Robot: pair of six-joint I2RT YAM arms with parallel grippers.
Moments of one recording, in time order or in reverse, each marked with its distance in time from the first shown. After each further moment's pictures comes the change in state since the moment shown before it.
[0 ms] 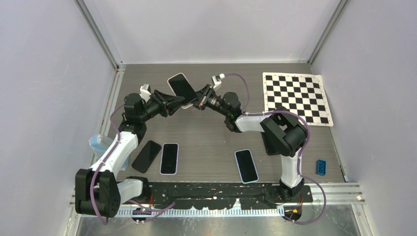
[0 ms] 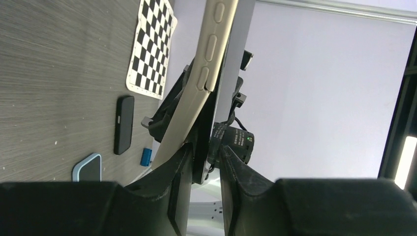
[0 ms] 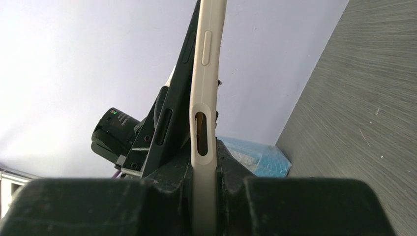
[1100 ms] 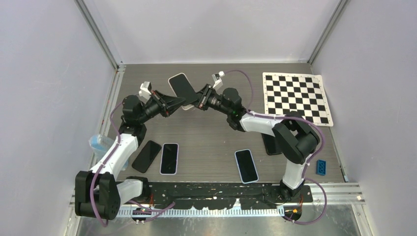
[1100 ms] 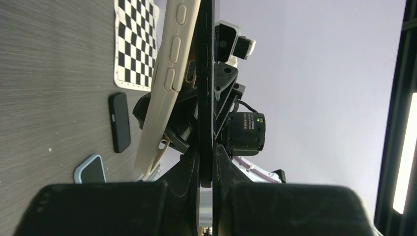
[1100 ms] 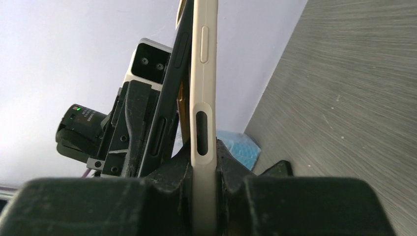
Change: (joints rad) left arm 0.000 -0.011 -0.033 0.142 0.064 0.037; right arm -0.004 -0.112 -0.001 -0.255 0.017 -0.164
